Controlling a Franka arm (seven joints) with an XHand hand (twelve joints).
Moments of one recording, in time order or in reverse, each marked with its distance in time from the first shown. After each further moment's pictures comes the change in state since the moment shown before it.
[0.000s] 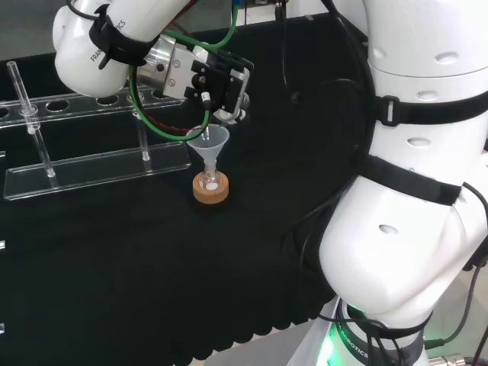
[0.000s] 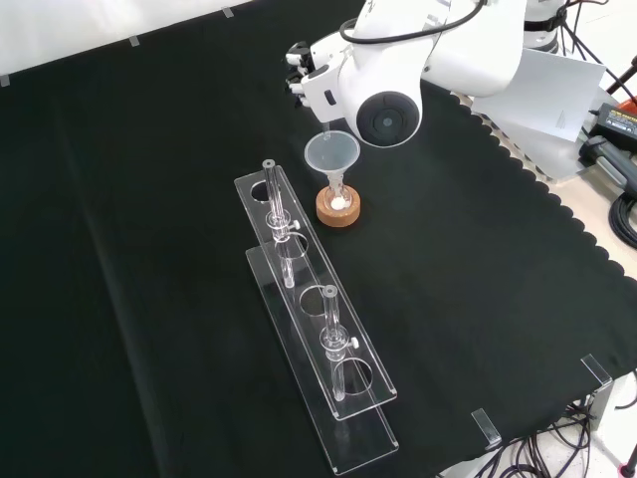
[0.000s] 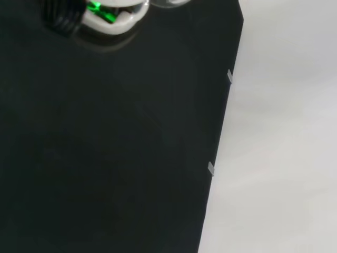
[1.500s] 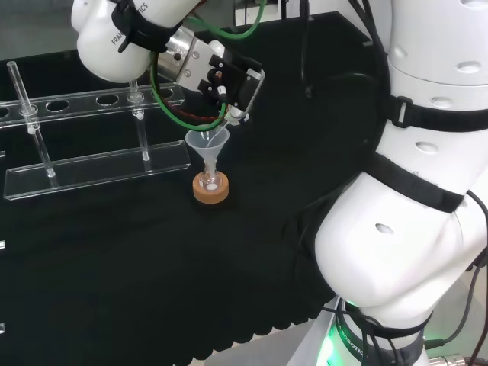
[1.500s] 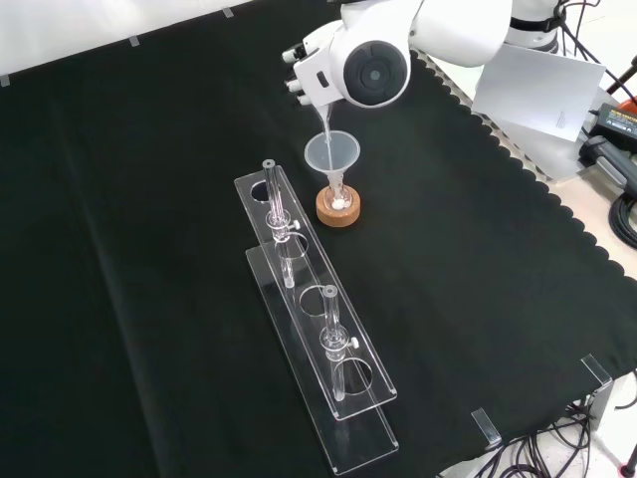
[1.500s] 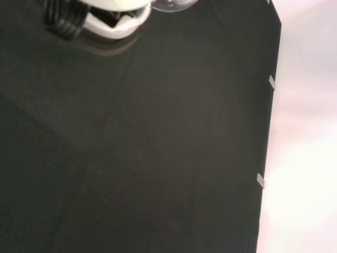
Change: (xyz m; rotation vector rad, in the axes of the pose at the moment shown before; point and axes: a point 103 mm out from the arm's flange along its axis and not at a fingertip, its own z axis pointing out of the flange) arm -0.001 0.007 0.015 -0.047 0.153 -0.058
